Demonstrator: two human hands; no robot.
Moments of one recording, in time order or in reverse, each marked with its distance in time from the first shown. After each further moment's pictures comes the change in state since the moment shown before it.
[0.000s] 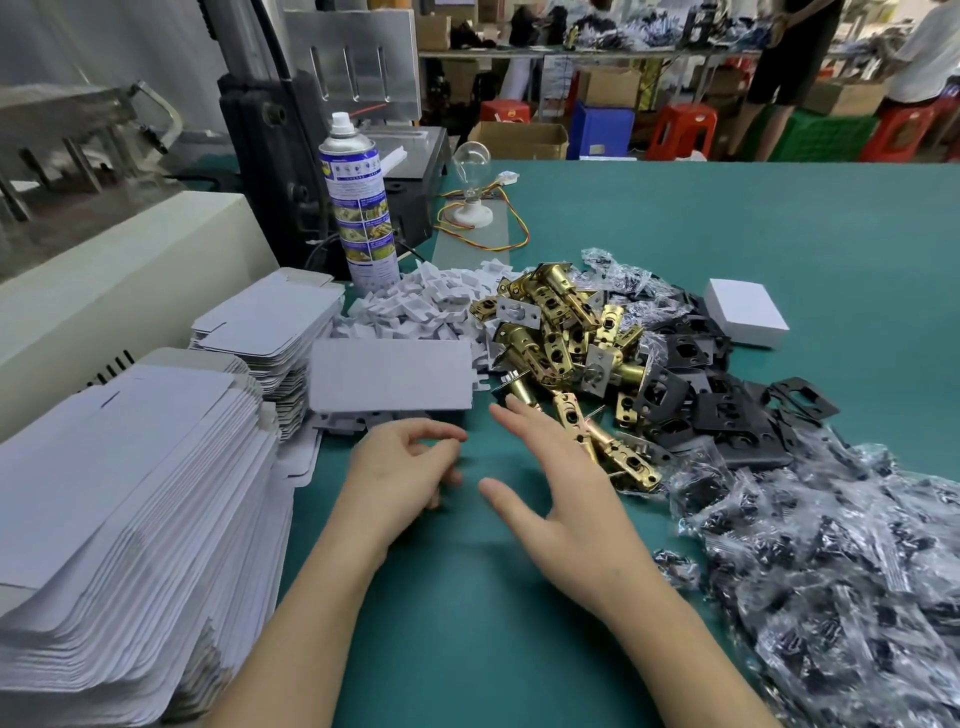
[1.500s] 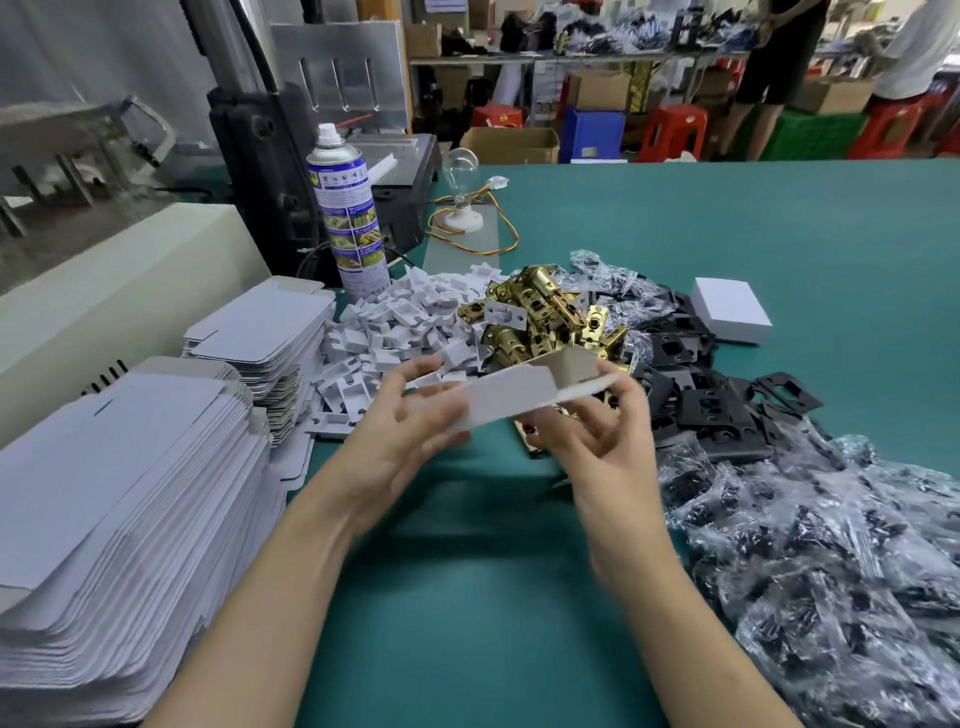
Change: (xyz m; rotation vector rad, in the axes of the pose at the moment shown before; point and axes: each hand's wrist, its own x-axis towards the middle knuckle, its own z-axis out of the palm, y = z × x) left_hand 0.014 0.015 -0.006 -0.612 -0.356 0.126; right_hand 0.009 -0.007 -0.016 0.901 0.412 0.203
